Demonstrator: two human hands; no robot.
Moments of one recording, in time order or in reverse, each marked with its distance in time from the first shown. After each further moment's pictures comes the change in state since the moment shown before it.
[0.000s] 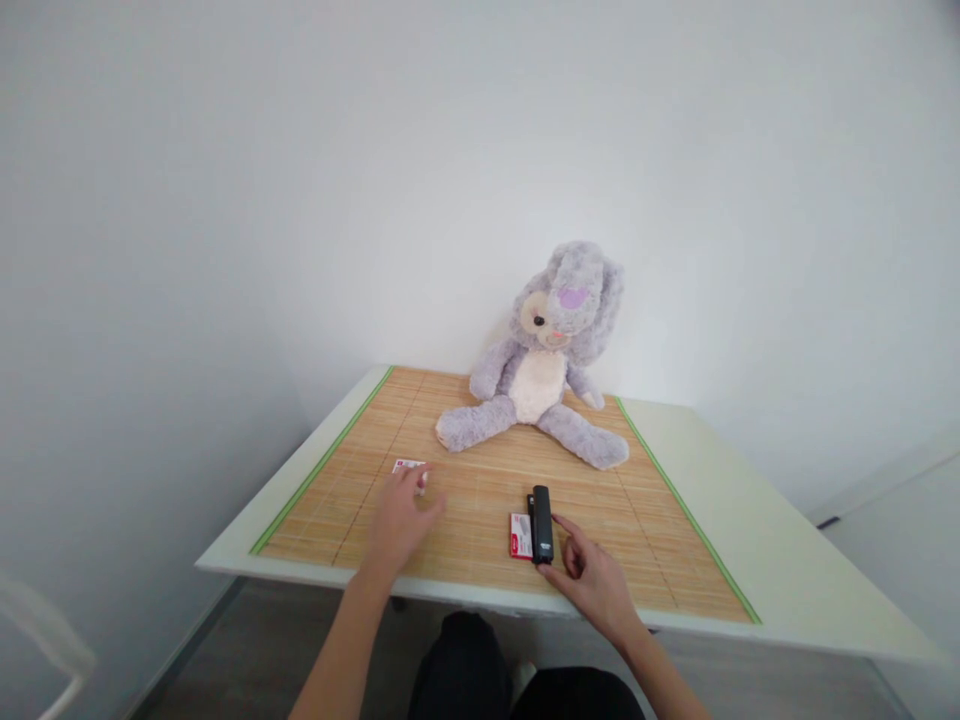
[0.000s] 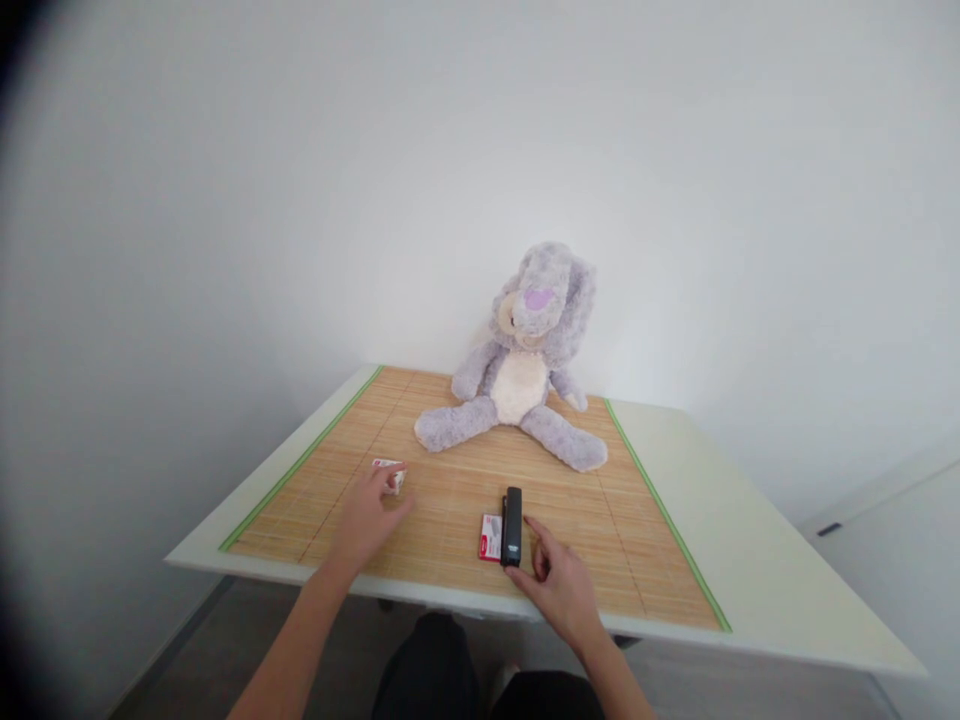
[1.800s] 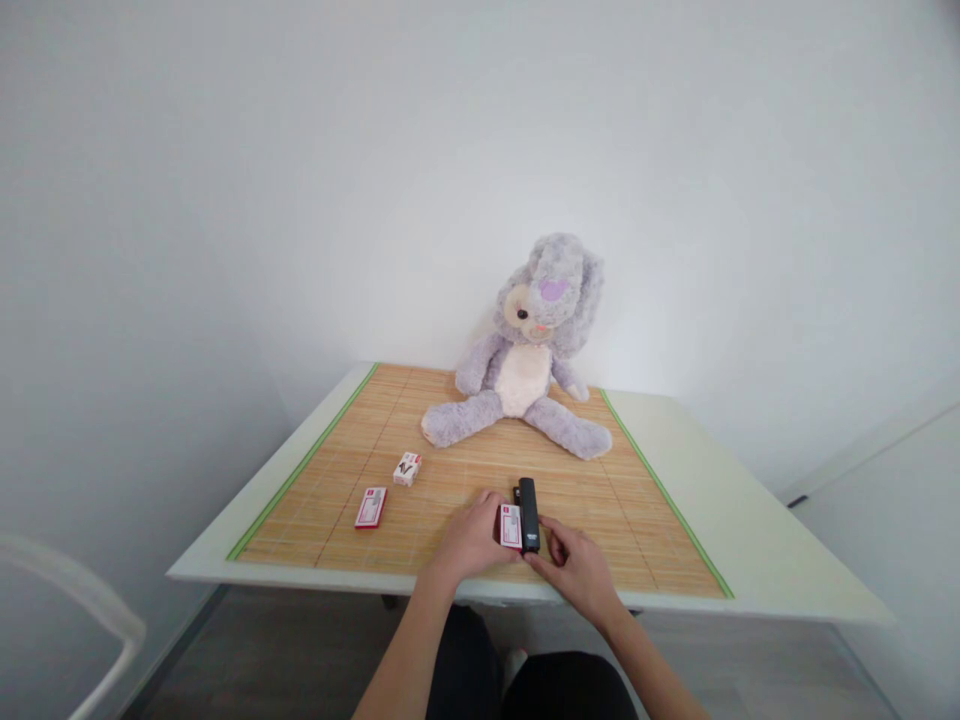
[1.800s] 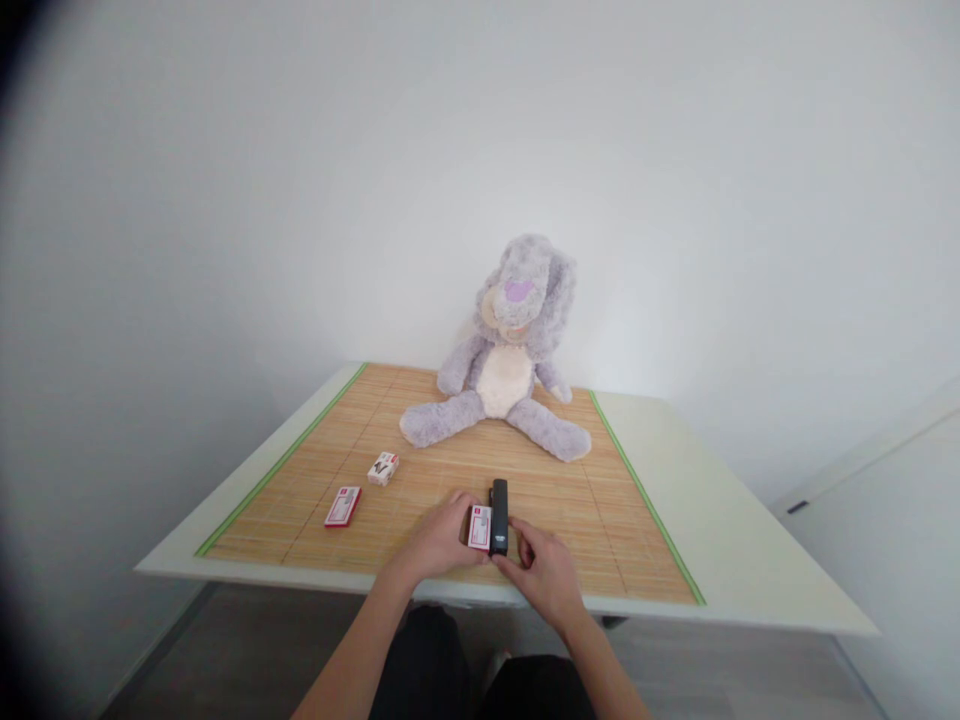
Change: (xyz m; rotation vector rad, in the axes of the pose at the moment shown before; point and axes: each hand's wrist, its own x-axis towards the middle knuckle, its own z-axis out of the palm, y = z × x) left_hand -0.015 0.093 0.074 -0.173 -0.476 0.166; right_hand 0.001 0.001 0.001 -0.036 0.022 -0.035
